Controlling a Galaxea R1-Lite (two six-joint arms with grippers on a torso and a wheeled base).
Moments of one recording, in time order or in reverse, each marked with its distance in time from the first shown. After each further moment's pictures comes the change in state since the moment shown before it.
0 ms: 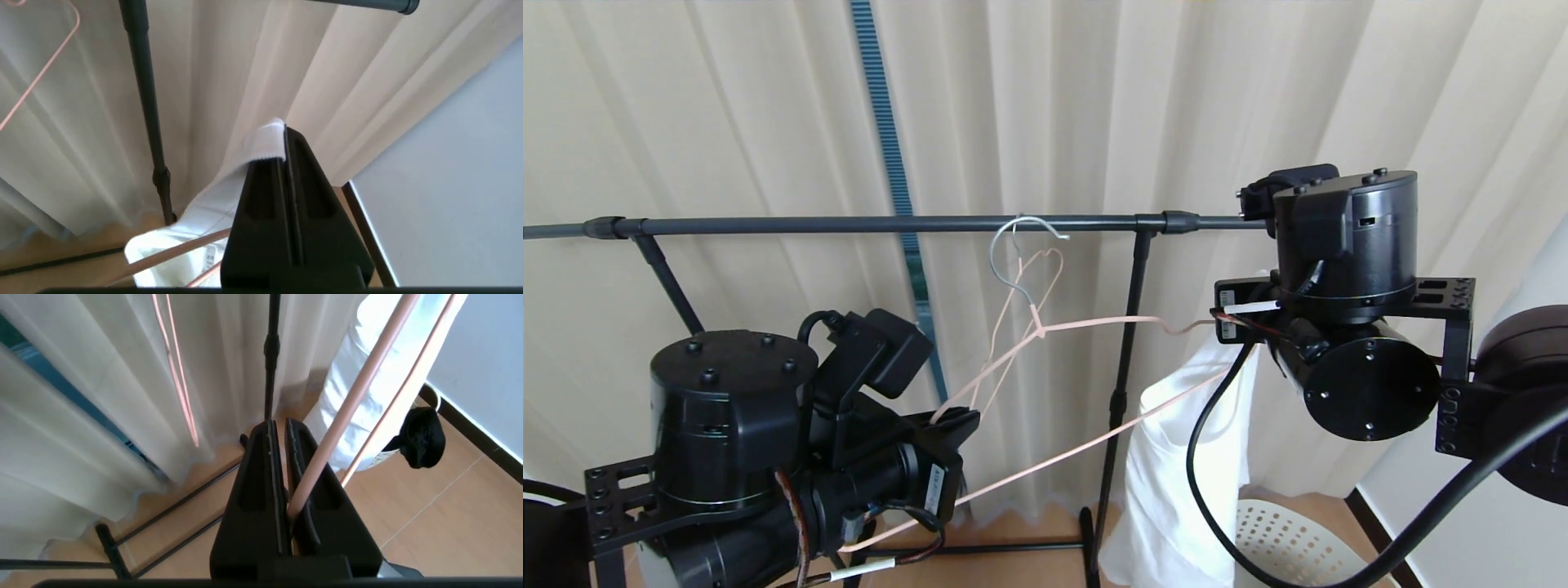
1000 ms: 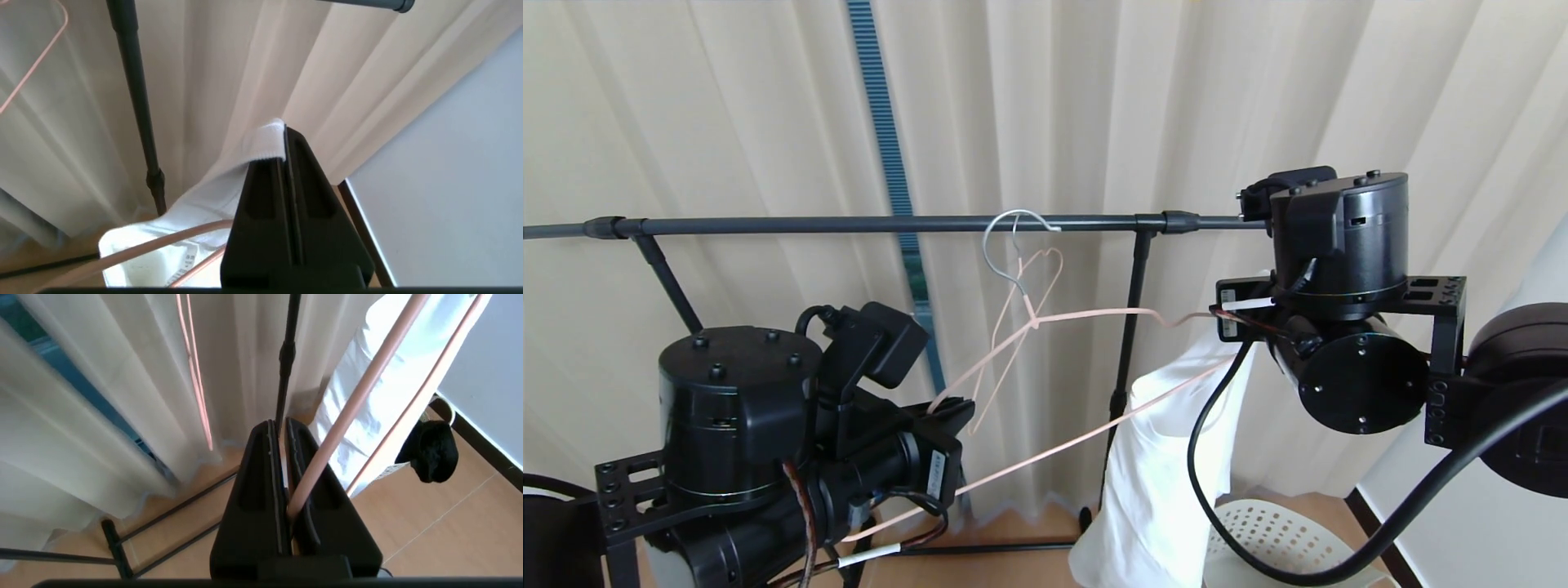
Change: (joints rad) left arm 0.011 0.016 -0.001 -0.028 0.044 -0.017; right arm -0.019 0.010 -0.004 -0.003 0.000 -0.002
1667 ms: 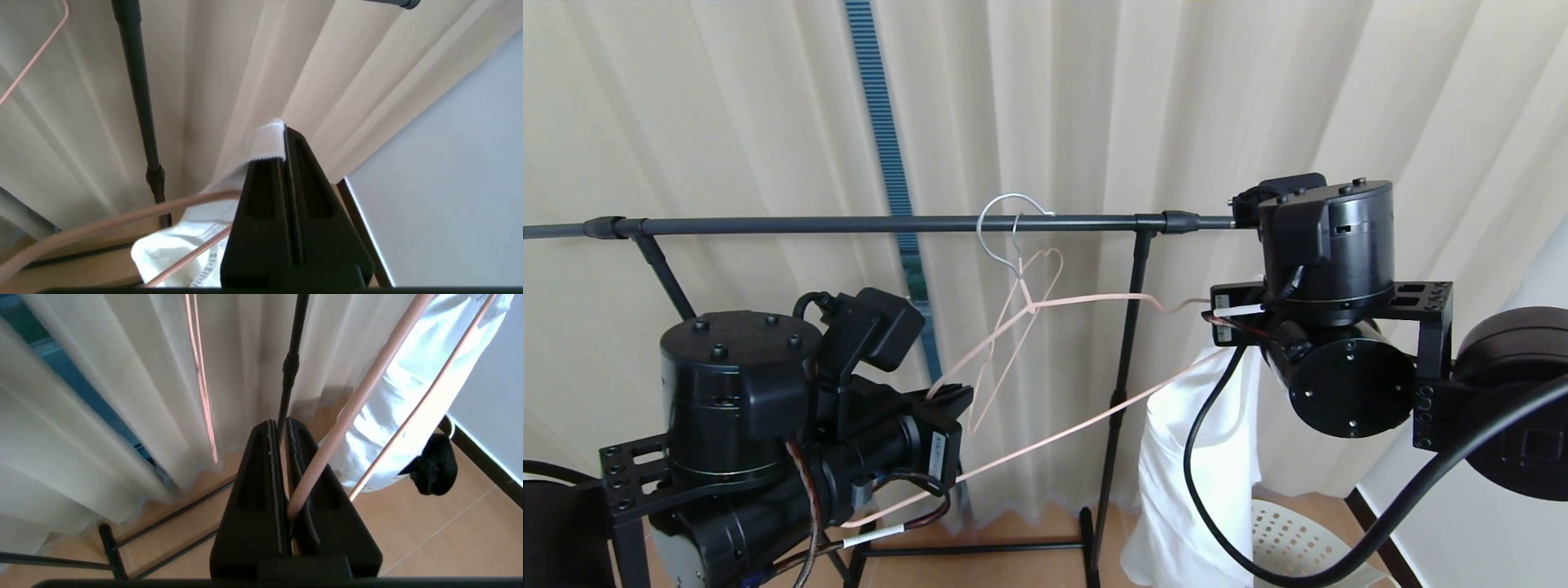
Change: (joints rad) left arm 0.017 0.010 -0.028 -0.008 0.000 -0.012; right arm 0.005 0.014 0.001 0.000 0.000 0.001
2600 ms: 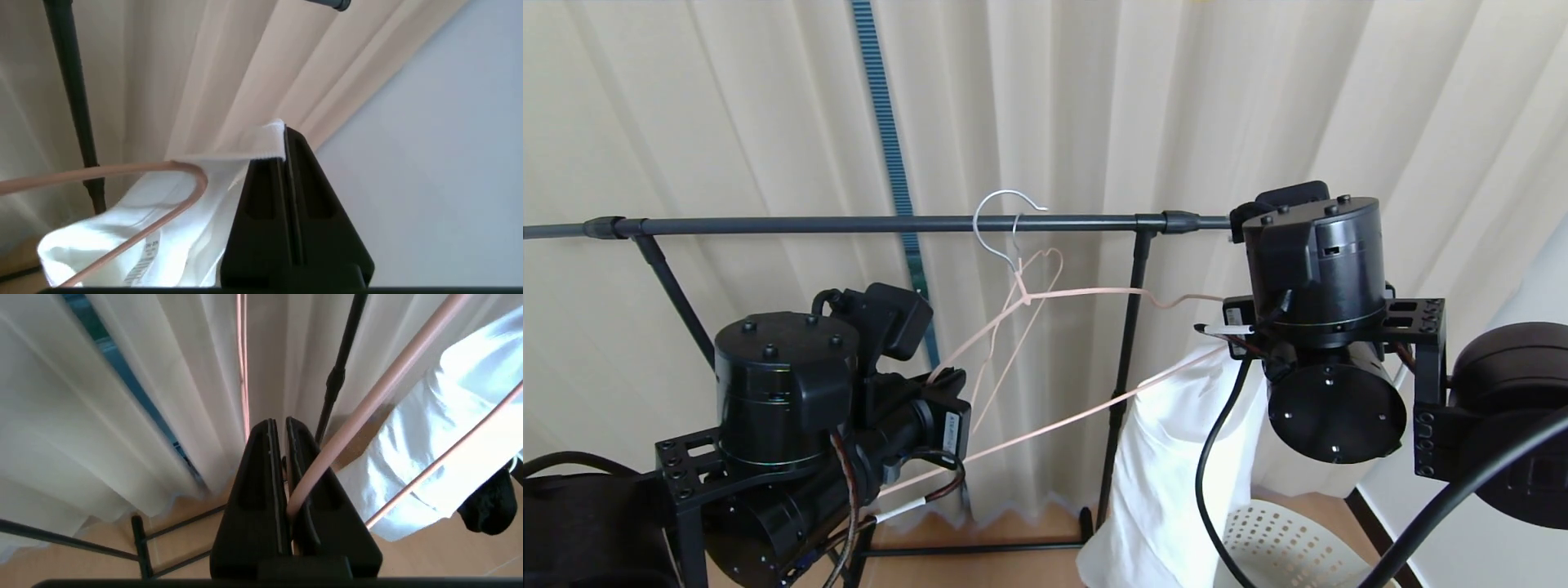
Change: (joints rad) left arm -0.009 0.074 -0.016 -0.074 0.171 0.009; right arm 0.047 -0.002 0.020 0.012 -0.214 -0.068
